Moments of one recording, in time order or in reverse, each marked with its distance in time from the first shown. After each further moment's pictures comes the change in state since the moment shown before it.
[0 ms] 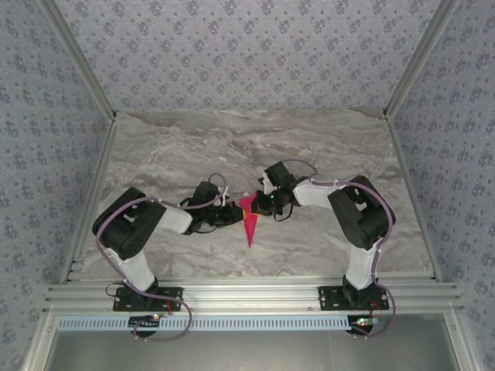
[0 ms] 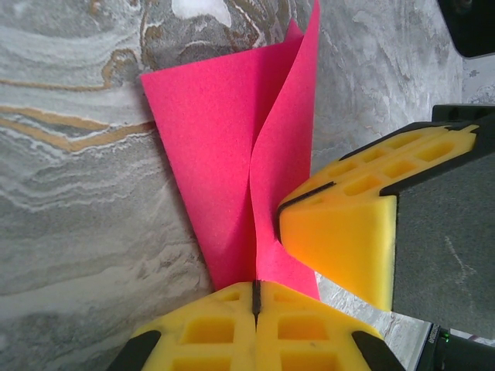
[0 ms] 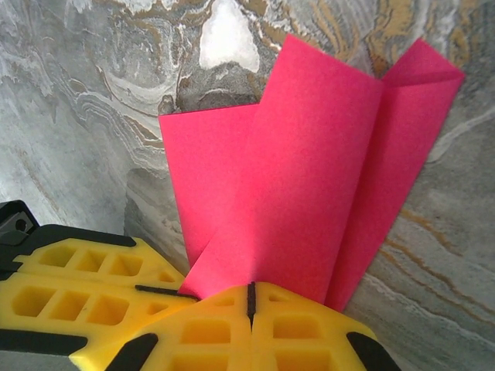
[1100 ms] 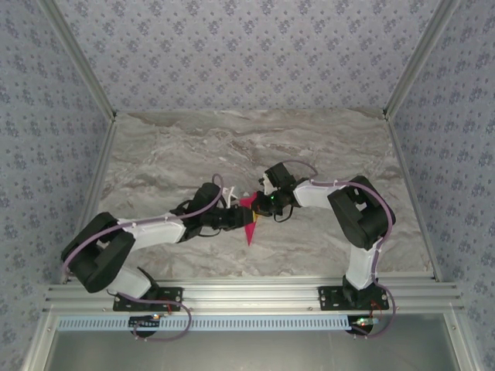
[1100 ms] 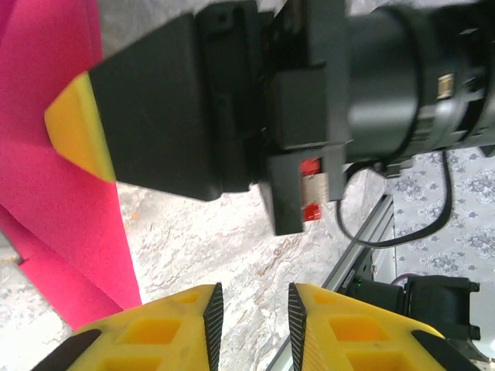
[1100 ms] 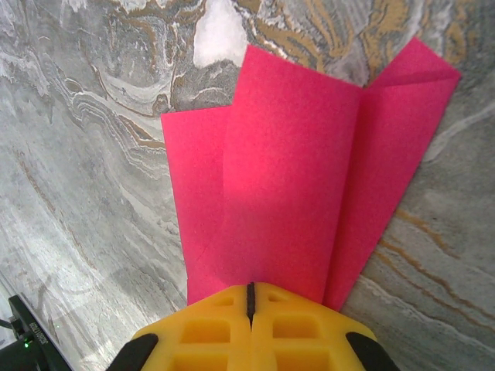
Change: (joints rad) left arm -0.148 -0.282 0.002 -0.181 -0.013 -0.121; right arm -0.002 0.002 -0.017 0.021 0.007 0.001
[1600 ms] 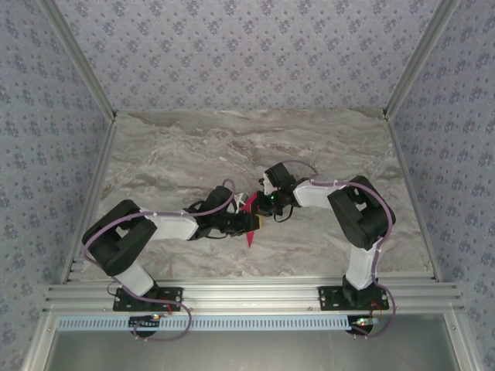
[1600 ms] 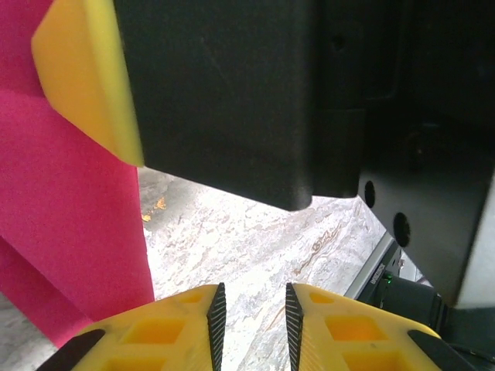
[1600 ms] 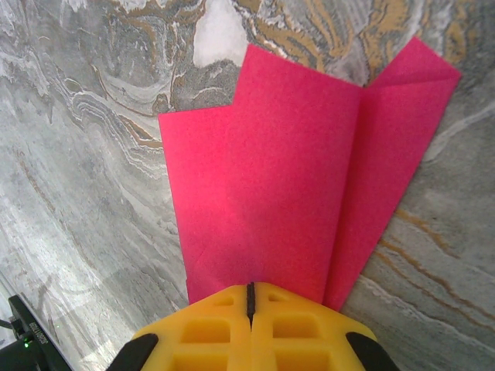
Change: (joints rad) left arm -0.045 0.150 0.050 0.003 -0.003 -0.032; right arm 0.000 0.000 0.000 -0.002 0.000 0.000
